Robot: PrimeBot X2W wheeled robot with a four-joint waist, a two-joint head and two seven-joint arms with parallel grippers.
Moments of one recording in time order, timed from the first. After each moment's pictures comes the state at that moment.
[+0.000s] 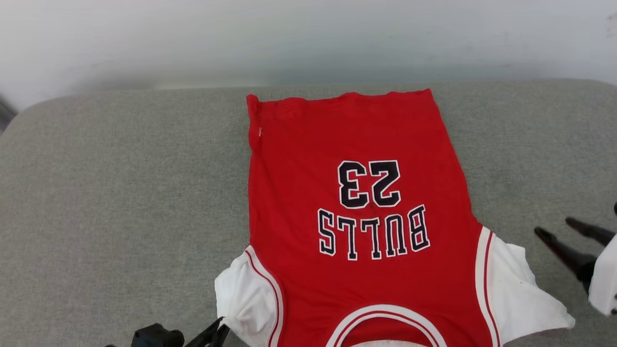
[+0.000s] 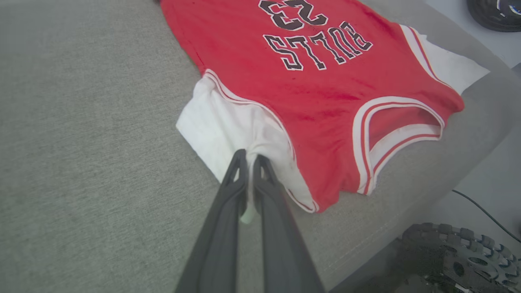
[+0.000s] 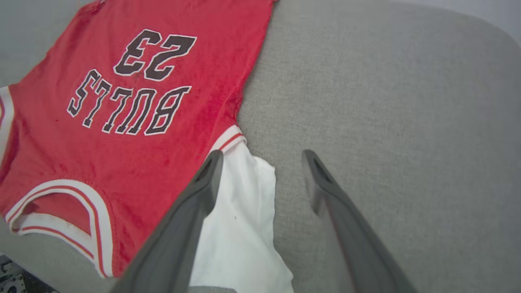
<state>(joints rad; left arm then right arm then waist) 0.16 0.65 -0.53 -0.19 -0.62 0.05 -0.02 -0.15 -0.78 0.34 0.10 0.83 0.13 0.31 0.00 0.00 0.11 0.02</state>
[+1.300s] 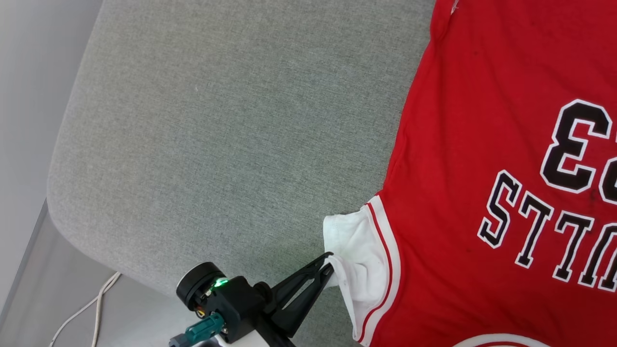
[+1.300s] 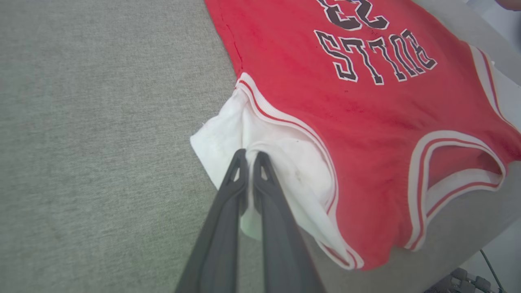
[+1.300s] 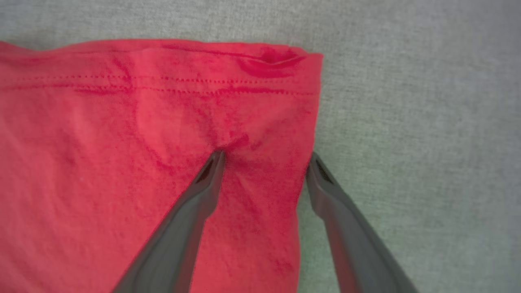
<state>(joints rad) -0.15 0.48 -0.70 -0.32 -0.50 -0.06 -0.03 -1.11 -0.53 -0.19 0.50 0.13 0.13 1.29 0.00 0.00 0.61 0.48</state>
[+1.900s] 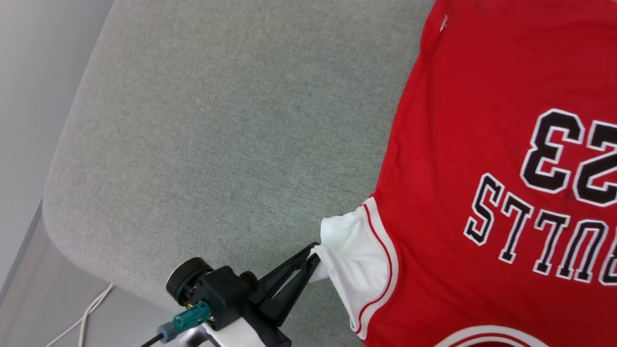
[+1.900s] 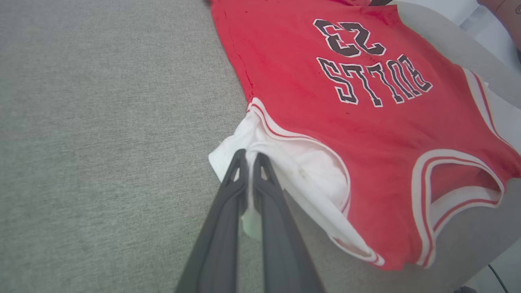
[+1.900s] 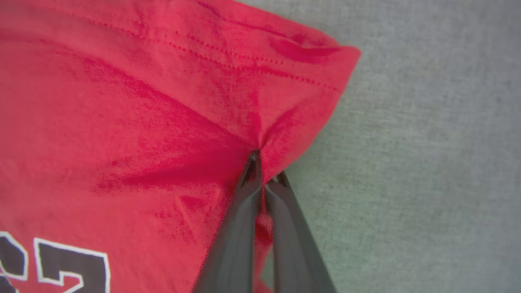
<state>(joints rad) -0.17 0.47 -0.68 -0.27 -0.52 -0.06 -0.07 -0.93 -0.51 -0.24 0.38 0.16 0.13 1.35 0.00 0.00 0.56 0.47</state>
